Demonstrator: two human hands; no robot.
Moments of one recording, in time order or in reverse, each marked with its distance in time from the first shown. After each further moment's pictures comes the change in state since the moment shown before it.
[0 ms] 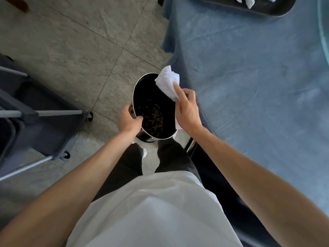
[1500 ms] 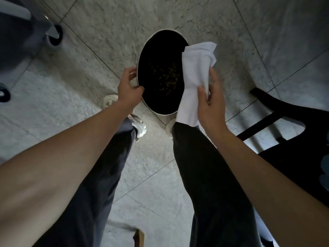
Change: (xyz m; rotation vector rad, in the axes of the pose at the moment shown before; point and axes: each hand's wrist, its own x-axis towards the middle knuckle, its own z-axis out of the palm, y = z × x) left_hand 0.303 -0.342 0.119 -0.400 -0.068 -0.280; right_hand 0.057 0.189 0.347 0.165 -0.240 0.325
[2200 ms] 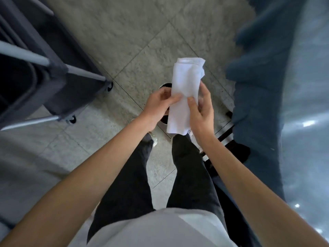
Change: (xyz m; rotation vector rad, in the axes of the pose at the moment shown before) left_hand -0.324 0.268 -0.064 -0.150 -0.328 0.135; right_hand -0.184 -0.268 -0.129 0.343 0.015 -0.088
